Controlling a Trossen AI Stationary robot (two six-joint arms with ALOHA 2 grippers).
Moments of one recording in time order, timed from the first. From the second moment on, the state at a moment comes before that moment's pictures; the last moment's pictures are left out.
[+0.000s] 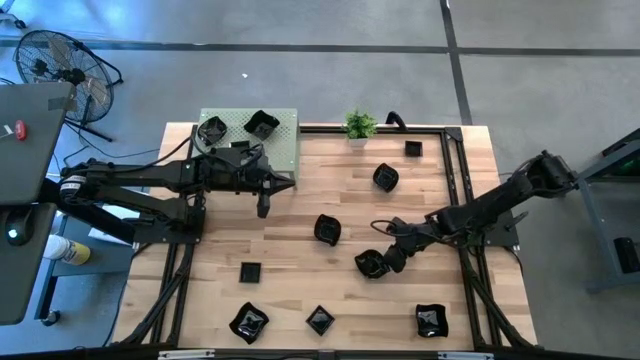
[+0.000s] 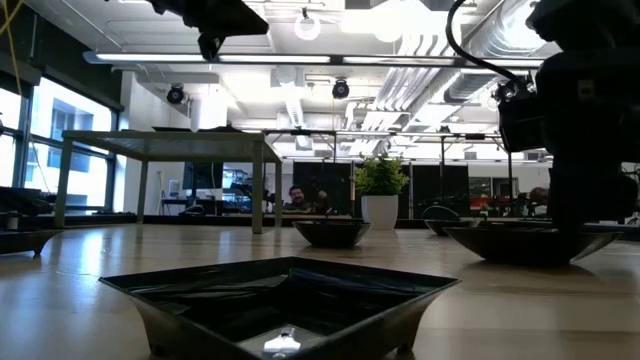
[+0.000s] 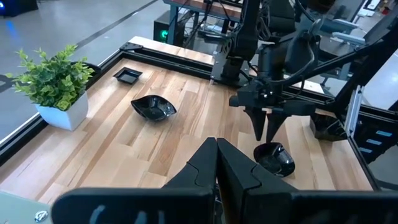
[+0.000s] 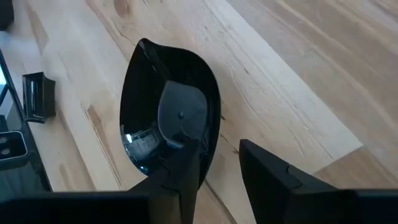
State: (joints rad) left arm 0.08 1.00 0.84 -0.11 -0.04 -0.19; right arm 0.34 1.27 0.41 -0.03 -0.01 1.14
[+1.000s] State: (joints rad) left arm 0.08 1.00 0.84 -0.13 -0.04 -0.19; right arm 0.32 1.27 0.41 -0.02 -0.08 1.18
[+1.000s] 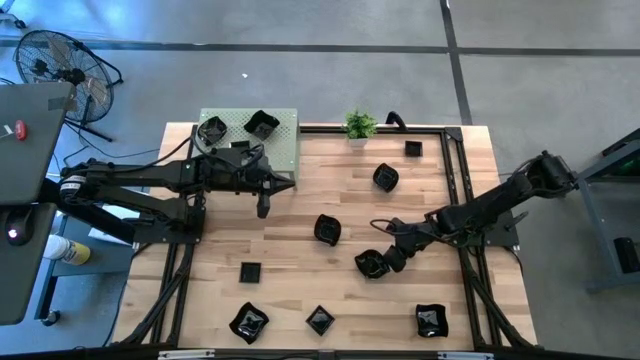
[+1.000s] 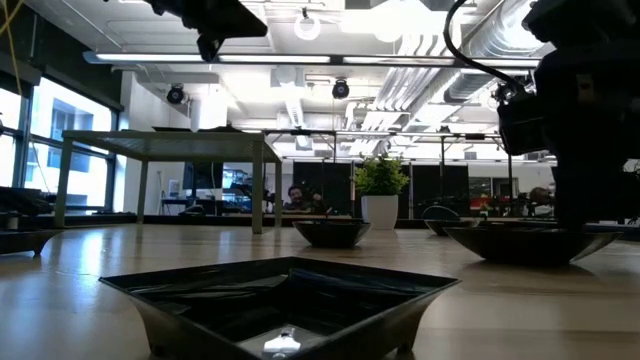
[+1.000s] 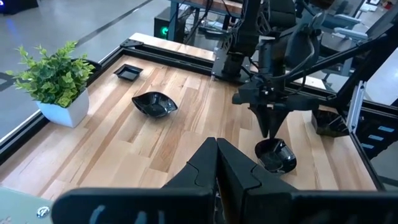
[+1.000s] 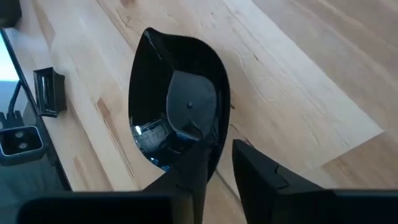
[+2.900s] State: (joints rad) left arm 0.08 1.00 0.84 -0.10 -0.15 -0.90; right arm 0.18 1.41 0.43 0.76 0.47 1.28
